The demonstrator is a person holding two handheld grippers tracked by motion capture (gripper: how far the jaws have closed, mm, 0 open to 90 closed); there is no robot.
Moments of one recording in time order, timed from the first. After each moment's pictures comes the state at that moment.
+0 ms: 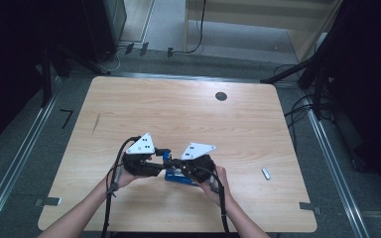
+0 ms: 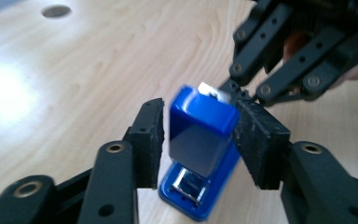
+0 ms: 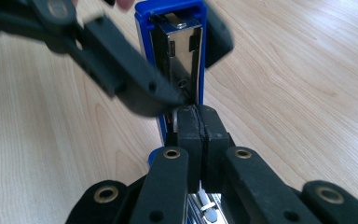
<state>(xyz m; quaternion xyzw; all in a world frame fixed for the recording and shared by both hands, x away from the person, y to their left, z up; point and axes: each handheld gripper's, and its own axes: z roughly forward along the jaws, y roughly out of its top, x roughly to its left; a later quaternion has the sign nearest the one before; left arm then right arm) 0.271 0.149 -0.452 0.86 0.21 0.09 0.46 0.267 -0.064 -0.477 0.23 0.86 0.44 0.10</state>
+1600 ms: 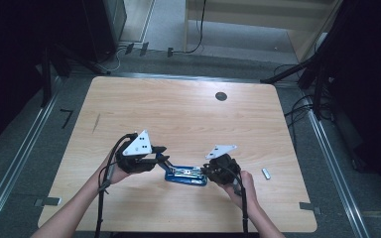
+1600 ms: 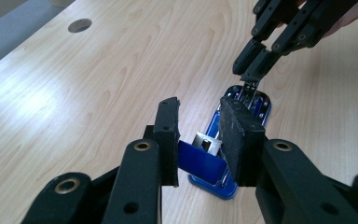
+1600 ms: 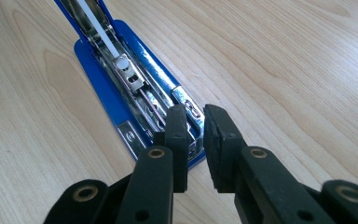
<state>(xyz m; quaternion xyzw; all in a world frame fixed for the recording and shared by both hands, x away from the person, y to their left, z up) 0.265 0.156 -0.428 0.88 0.17 0.15 0.41 0.269 -0.126 -0.489 0.33 0.88 0.32 0.09</state>
